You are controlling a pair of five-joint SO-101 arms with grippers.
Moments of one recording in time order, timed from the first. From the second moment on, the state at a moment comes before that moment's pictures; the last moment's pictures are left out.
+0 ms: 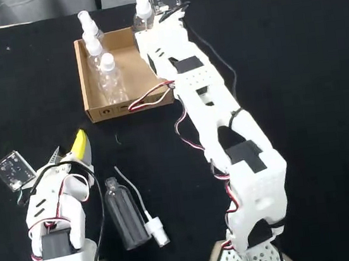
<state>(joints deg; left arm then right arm) -9.8 -103.9 96.1 38.5 26.4 -17.2 24.2 -5.5 14.0 -1.7</state>
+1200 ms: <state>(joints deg) -9.8 -103.9 96.1 37.9 26.4 -17.4 35.5 -7.7 8.5 -1.8</state>
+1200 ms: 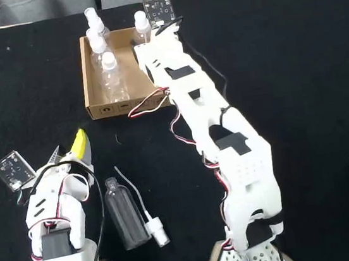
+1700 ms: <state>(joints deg) -9.8 -103.9 96.1 37.9 26.4 -17.3 35.6 -5.6 8.3 -9.3</state>
